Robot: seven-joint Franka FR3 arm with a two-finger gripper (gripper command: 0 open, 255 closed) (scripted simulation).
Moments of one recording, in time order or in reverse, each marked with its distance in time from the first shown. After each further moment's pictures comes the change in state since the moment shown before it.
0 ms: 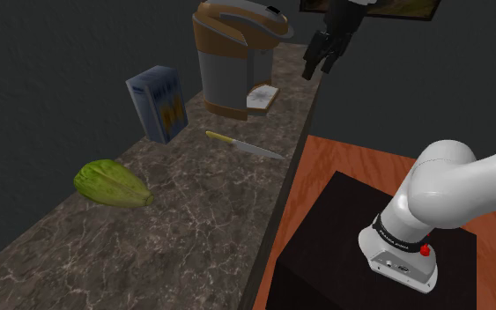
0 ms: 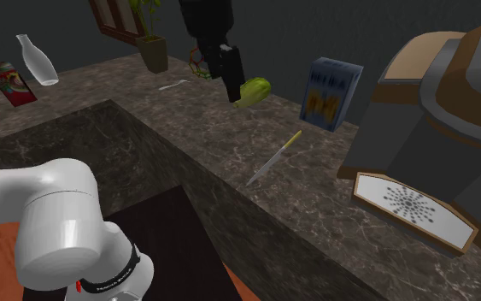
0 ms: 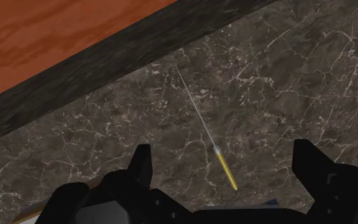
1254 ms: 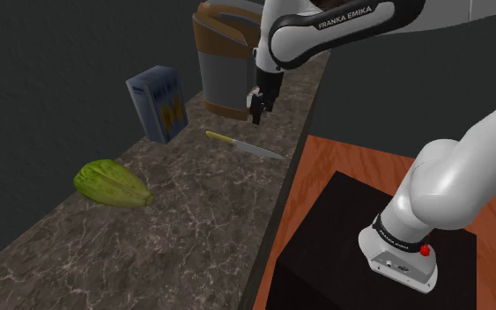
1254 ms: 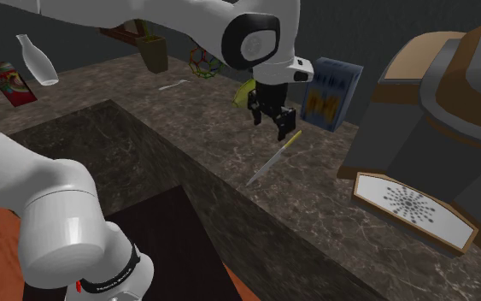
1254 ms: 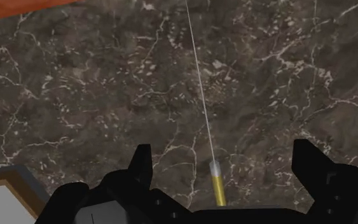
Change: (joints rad) arm 0.066 0.533 0.000 0.010 -0.035 0.397 -0.206
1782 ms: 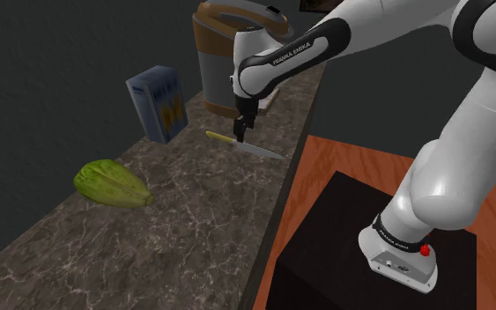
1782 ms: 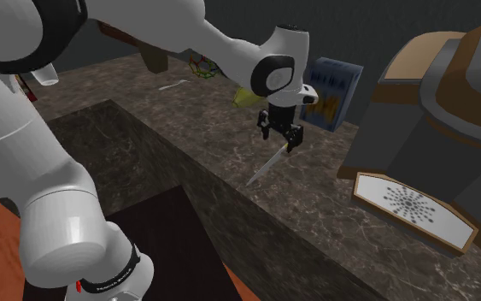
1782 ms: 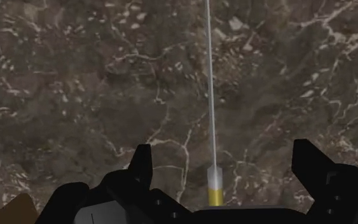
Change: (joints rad) arm 0.022 0.293 0.016 0.108 -0.027 0.129 -0.069
